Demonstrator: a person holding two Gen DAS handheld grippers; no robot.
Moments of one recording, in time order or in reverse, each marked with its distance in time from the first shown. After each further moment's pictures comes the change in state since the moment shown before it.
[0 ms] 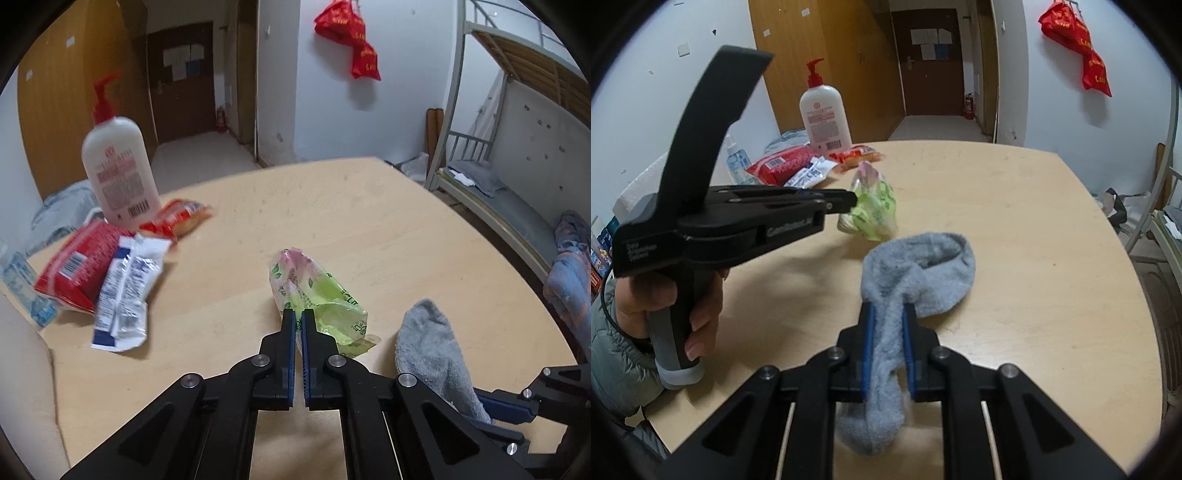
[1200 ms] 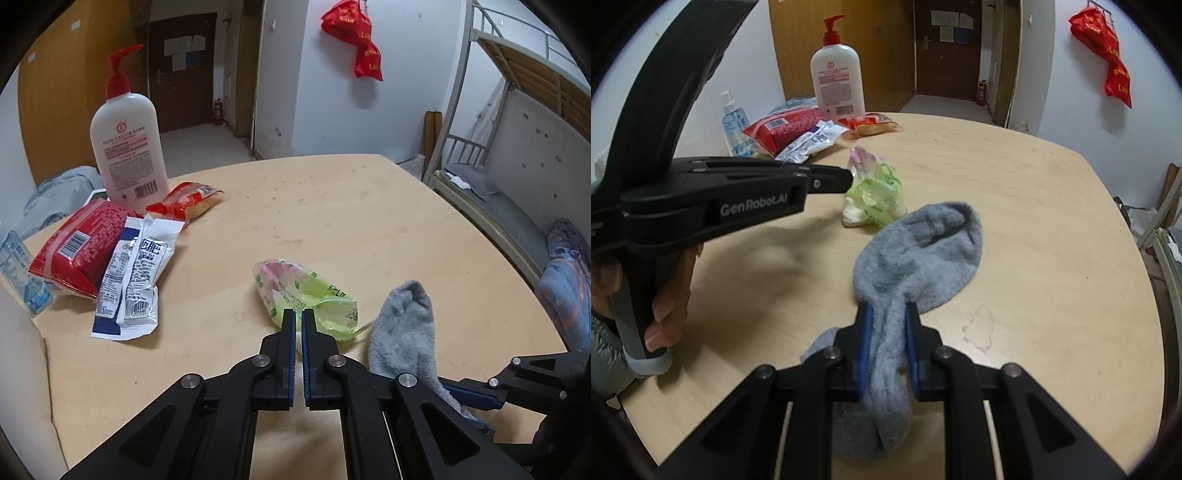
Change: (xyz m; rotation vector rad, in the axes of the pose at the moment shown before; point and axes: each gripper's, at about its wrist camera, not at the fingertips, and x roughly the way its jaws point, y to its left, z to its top) left arm -0.002 0.024 -0.009 -0.030 0.008 -0.048; right arm 0.038 0.012 0.004 -0.087 0.109 -0.019
